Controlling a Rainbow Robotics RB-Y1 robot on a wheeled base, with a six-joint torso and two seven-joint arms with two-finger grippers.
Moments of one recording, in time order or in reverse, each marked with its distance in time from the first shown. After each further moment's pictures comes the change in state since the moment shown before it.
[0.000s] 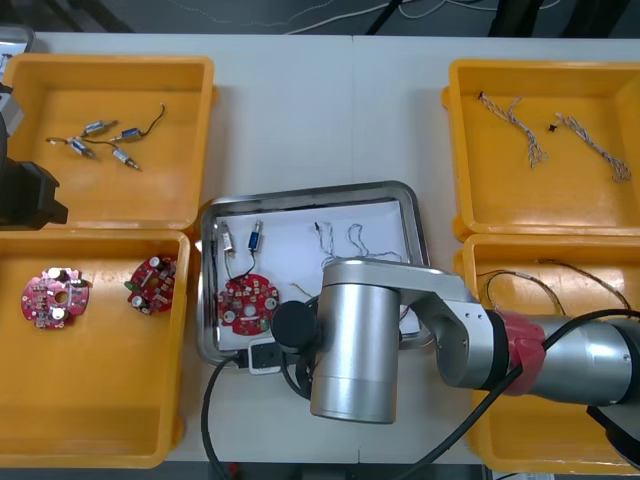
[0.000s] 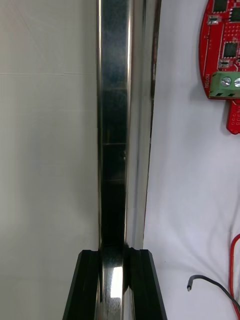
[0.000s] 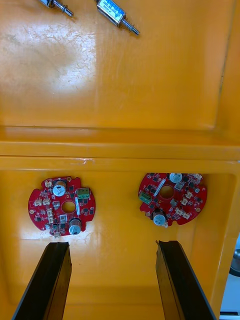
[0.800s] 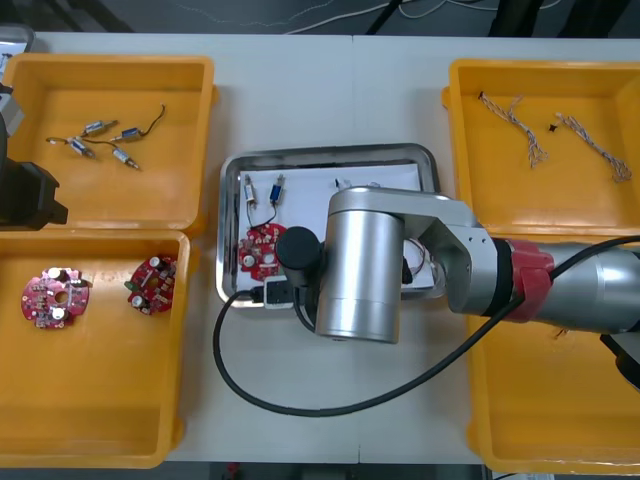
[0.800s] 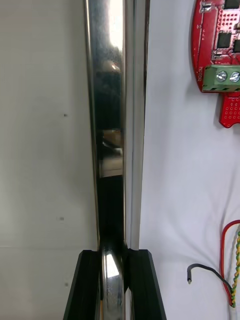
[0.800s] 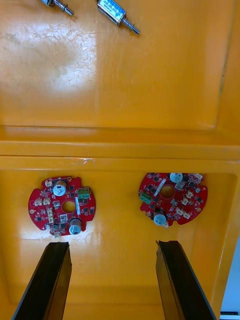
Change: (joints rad) right arm -0.208 -0.064 0.002 0.111 -0.130 -0.032 -0.061; left arm 0.001 0.000 0.000 0.000 0.000 0.000 0.000
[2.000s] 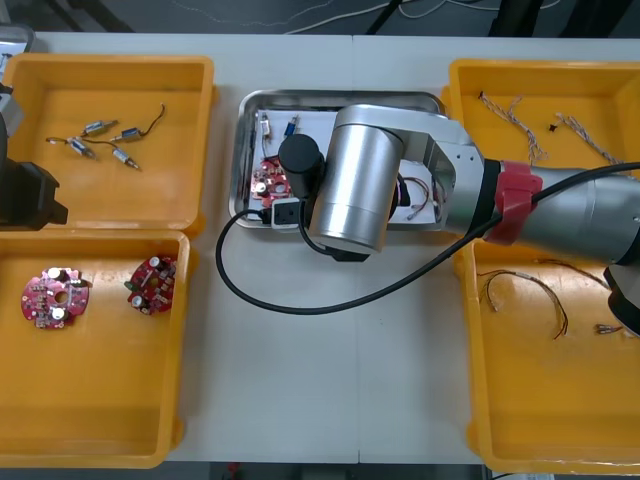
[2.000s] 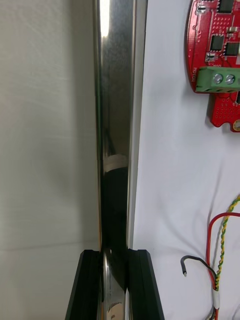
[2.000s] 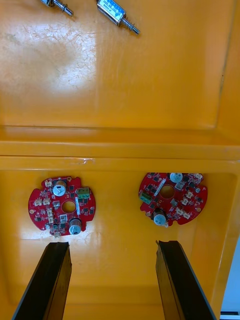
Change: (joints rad) right arm -0.188 0.001 0.000 0.279 -0.054 -0.152 0.078; left arm 0.000 0.000 0.000 0.000 0.000 0.000 -0.001
